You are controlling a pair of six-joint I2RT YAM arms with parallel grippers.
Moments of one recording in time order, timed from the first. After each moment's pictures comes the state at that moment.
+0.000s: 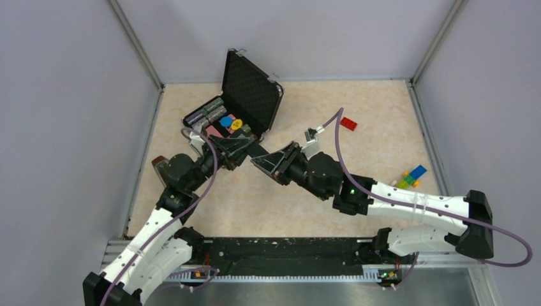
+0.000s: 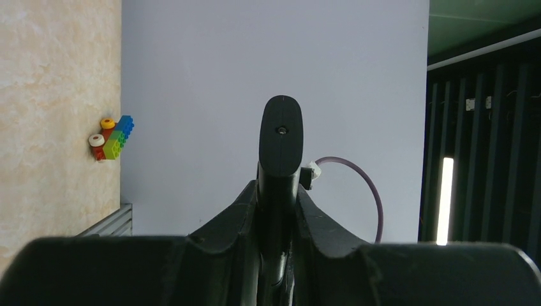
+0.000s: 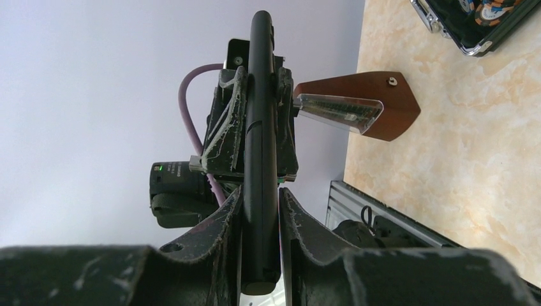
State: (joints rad) left arm -0.43 0.71 0.53 0.31 0.35 -1.75; right arm 1.22 1.17 0.96 0.10 0.36 1.37
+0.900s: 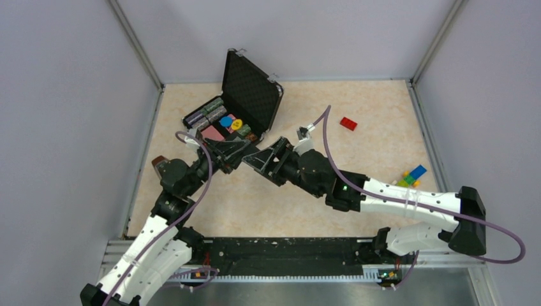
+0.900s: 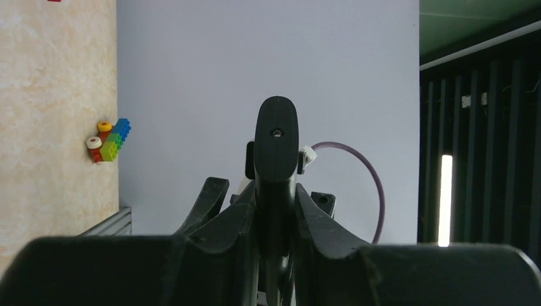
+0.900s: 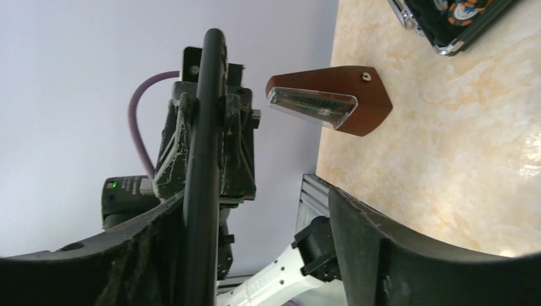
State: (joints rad) left arm -0.43 0.63 0.53 0.24 0.33 -1.75; right arm 1.21 1.24 1.02 0.06 0.33 1.34
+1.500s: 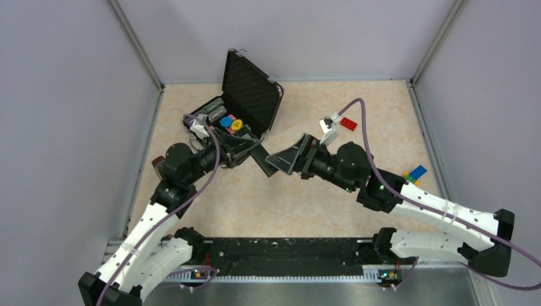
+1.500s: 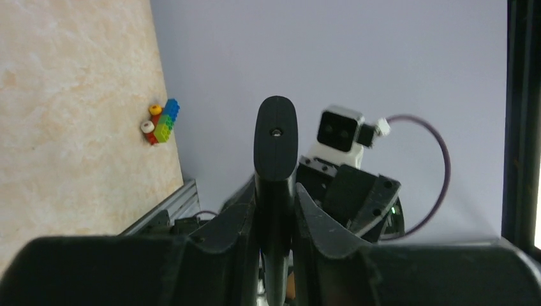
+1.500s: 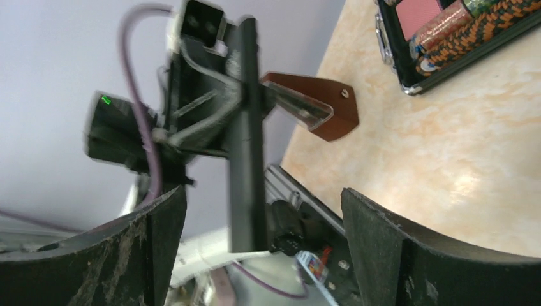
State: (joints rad) left arm -0.43 0.73 0.67 0.13 0.44 -1.49; right arm 1.11 0.99 0.97 -0.08 0.16 1.05
